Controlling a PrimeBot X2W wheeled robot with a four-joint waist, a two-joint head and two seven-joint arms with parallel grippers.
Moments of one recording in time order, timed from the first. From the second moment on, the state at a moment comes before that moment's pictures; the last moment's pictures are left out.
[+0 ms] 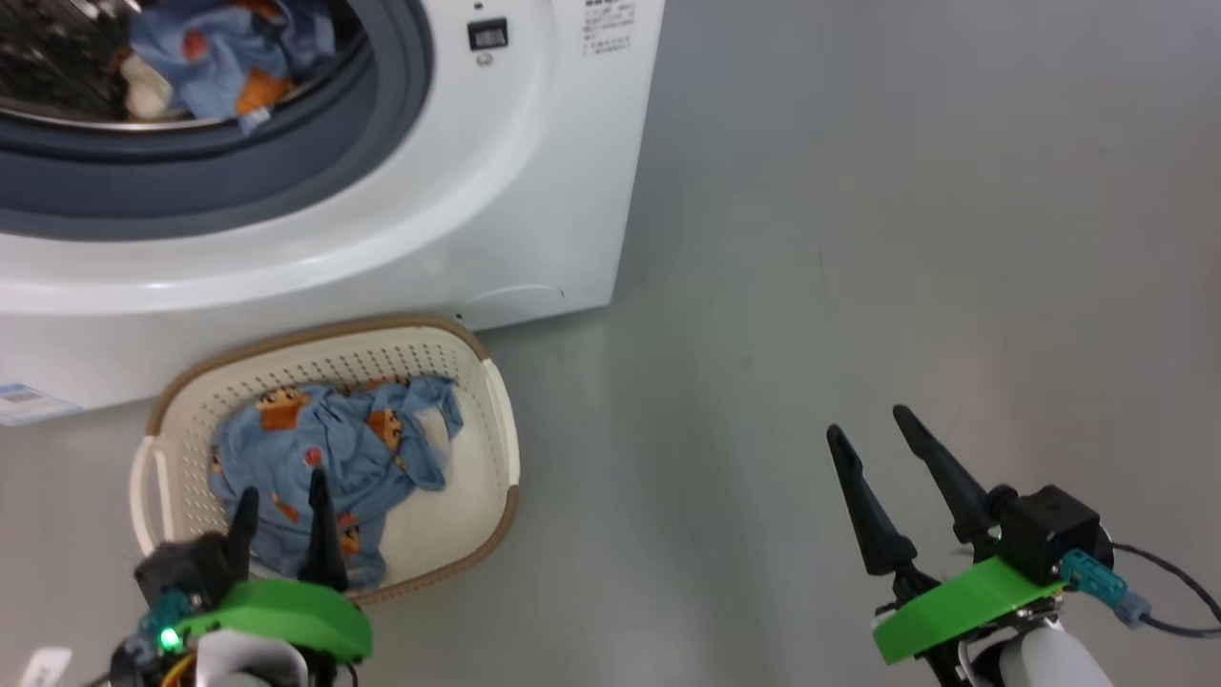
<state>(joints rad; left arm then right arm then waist) -0.22 0.04 -0.07 0.44 -0.37 -0.01 -0.26 -0.14 -0.11 0.15 0.17 0.26 0.13 -0.26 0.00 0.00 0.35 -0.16</state>
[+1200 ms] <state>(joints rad) -0.84 0.12 0.10 1.04 -0.45 0.08 -0.14 -0.35 -0.09 0.21 0.15 0.29 0.13 -0.26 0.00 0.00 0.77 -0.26</state>
